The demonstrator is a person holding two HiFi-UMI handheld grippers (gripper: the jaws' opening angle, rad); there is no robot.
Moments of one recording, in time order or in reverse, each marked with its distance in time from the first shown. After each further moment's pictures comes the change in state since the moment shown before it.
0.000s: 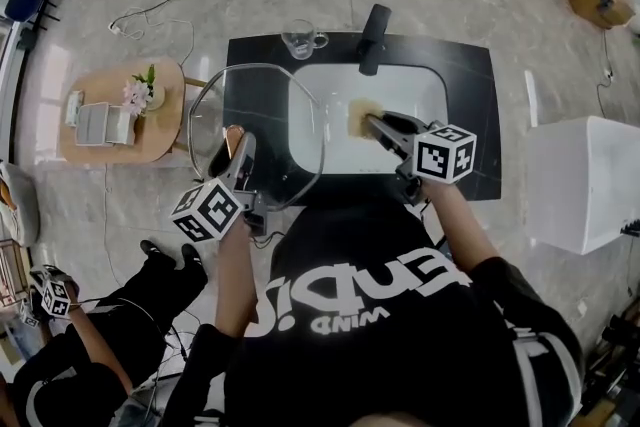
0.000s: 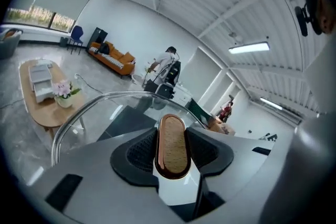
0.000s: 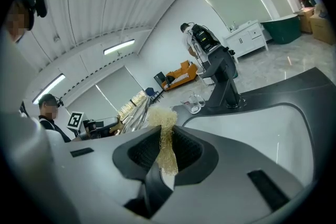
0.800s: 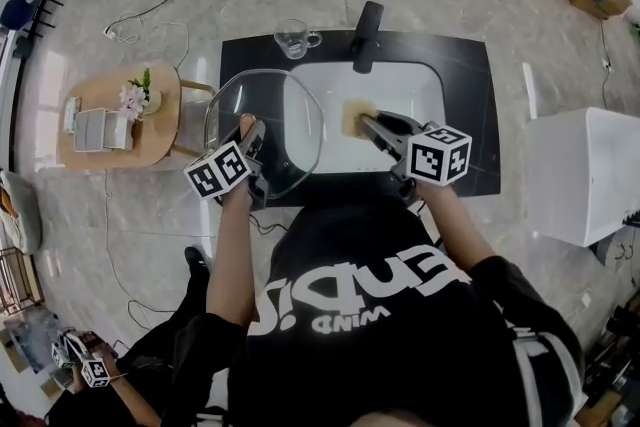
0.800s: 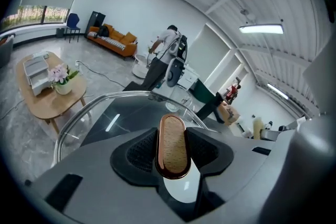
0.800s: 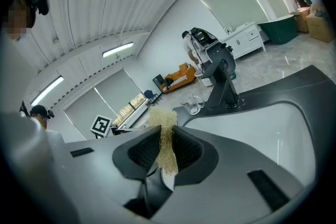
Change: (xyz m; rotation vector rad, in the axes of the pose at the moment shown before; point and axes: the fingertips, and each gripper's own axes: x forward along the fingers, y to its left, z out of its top) left arm 0.080 0.047 -0.052 0.012 0.229 0.053; right arm -0.001 -0.001 0.000 0.013 -0.030 -0.015
